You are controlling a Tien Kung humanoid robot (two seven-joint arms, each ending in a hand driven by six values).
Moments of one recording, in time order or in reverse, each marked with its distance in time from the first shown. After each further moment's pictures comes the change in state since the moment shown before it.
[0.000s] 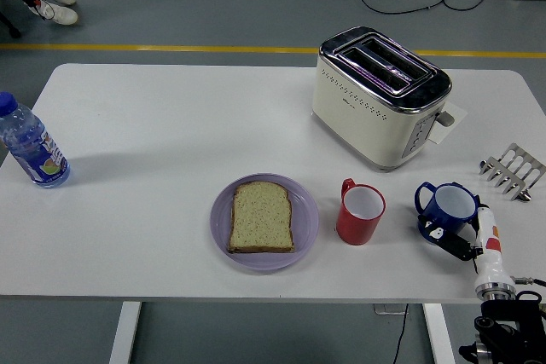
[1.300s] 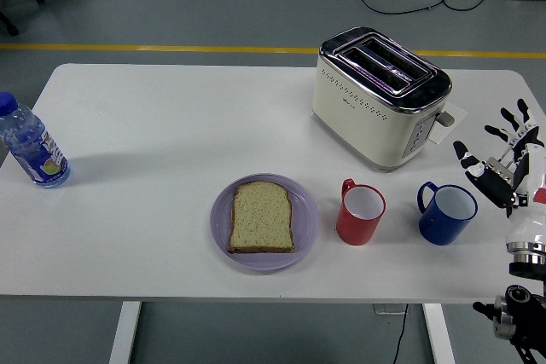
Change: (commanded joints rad) left arm -0.010 0.000 -0.017 -0.001 0.012 0.000 0.000; right arm -0.096 -0.051 0.242 0.508 -0.042 -0.027 -0.019
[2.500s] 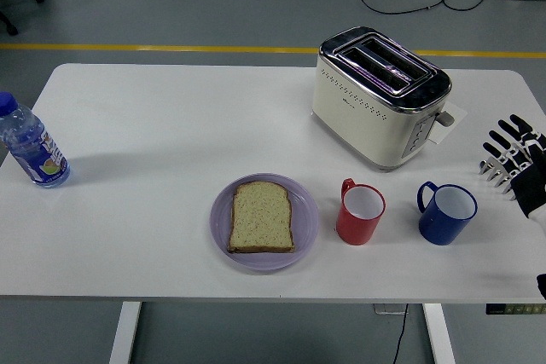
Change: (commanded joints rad) left arm 0.014 0.000 0.018 0.003 -0.005 -0.001 0.000; right arm -0.016 0.017 0.362 -0.037 0.456 0.610 -0.490
